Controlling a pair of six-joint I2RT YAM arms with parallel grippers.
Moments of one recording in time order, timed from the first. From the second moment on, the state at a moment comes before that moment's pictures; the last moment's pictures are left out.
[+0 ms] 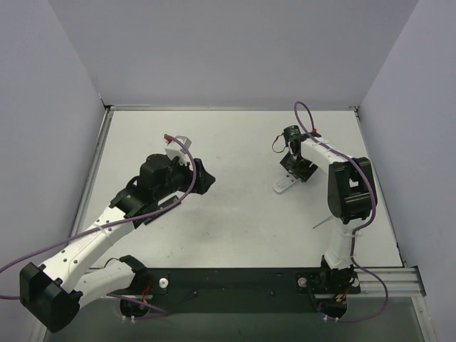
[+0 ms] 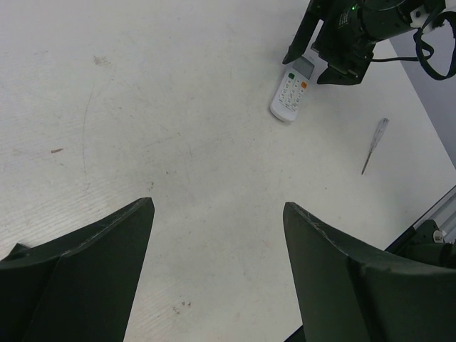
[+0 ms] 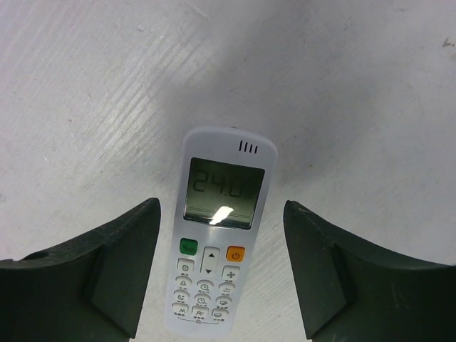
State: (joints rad) left arm -0.61 1.01 0.85 -0.23 0.08 -0.44; right arm 0.24 1.95 1.36 -0.75 0.41 0.96
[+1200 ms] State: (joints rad) left arm -0.41 1.21 0.97 -0.19 0.59 -0.61; right arm 0.32 1.41 0.92 -0.20 -0.68 0.49
